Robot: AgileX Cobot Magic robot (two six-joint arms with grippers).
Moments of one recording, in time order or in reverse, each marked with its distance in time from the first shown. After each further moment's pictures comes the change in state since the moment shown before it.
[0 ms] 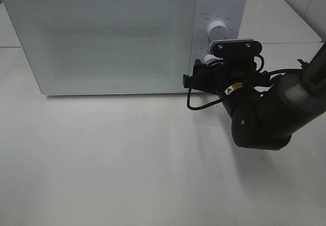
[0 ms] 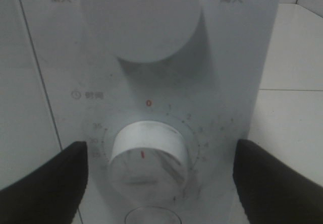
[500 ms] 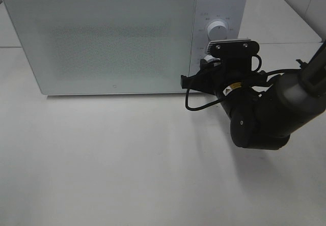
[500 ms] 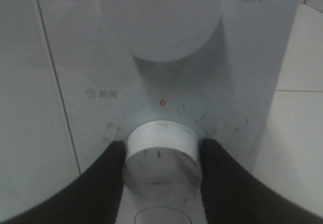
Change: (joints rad) left arm 0.000 0.000 0.000 0.000 0.000 0.000; right arm 0.003 0.001 -0.003 -0.011 0.004 0.000
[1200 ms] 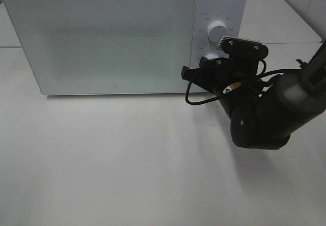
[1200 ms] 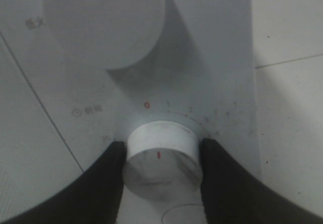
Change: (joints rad) left arm 0.000 0.000 0.000 0.000 0.000 0.000; right arm 0.000 0.000 -0.001 -0.005 0.001 0.280
